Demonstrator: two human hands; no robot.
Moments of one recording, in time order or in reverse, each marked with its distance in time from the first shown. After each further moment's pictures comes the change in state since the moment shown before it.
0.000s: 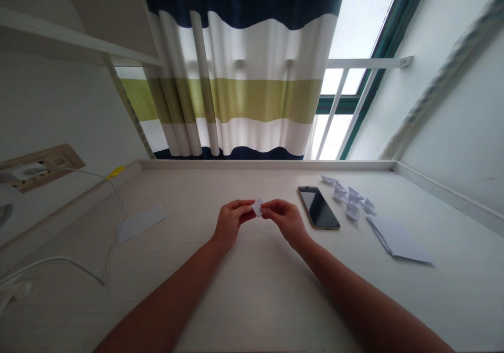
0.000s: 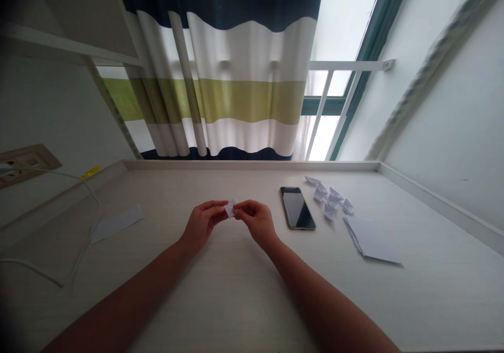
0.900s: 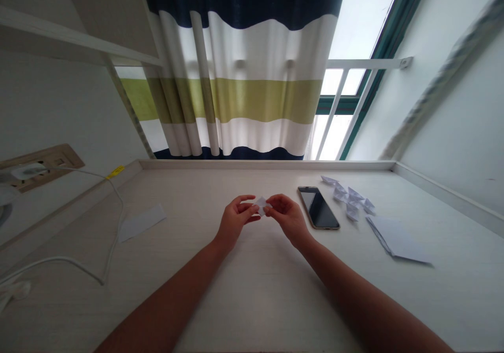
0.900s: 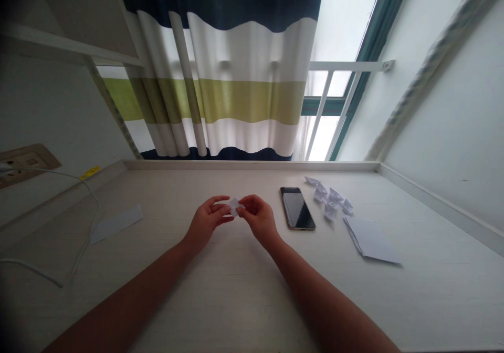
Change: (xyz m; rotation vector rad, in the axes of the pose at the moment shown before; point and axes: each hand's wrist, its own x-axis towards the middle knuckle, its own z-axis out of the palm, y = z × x) left_hand -0.001 -0.004 0.000 0.137 -0.110 0.071; right_hand 0.002 -0.001 -0.004 -0.004 0.024 -0.066
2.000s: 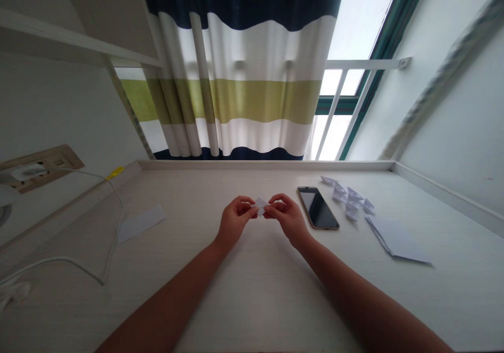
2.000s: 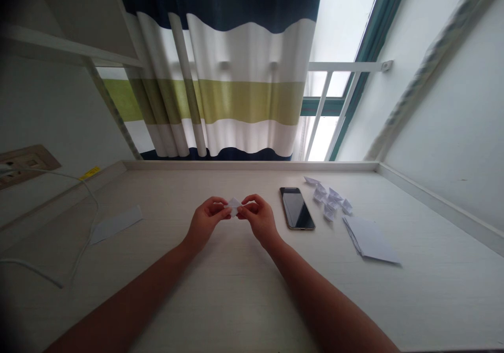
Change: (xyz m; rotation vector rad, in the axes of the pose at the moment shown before) left_hand 0.003 -0.004 -0.001 0.159 0.015 0.139; right_hand 0.000 0.001 0.000 0.088 0.006 0.084
